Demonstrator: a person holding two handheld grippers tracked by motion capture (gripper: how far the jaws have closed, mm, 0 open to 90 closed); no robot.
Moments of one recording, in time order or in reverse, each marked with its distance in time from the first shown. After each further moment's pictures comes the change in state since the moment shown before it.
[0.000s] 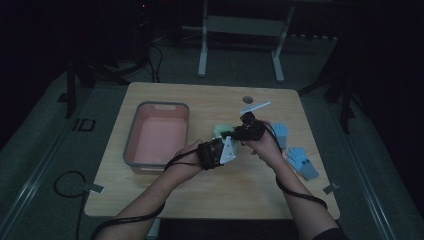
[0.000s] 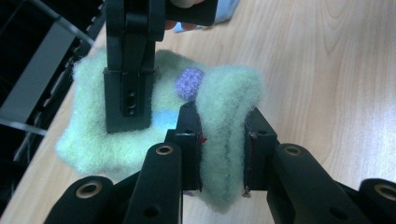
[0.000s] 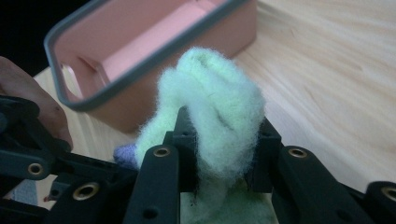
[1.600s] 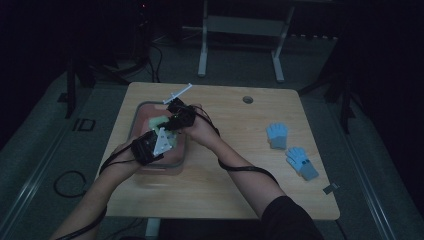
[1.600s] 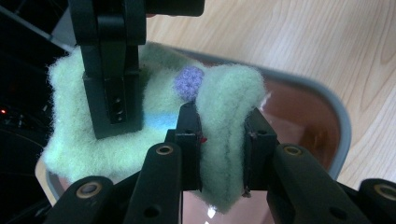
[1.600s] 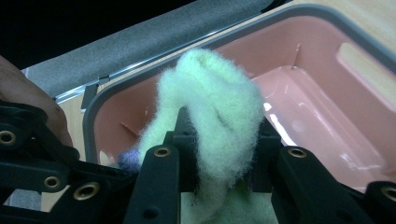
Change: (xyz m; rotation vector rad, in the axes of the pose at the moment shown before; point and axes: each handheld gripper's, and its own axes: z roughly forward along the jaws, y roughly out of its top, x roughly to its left) left arm 0.046 -0.125 -0.090 0.168 0.124 -0.125; right arm 0.099 0.115 0.139 0.101 0.100 -0.216
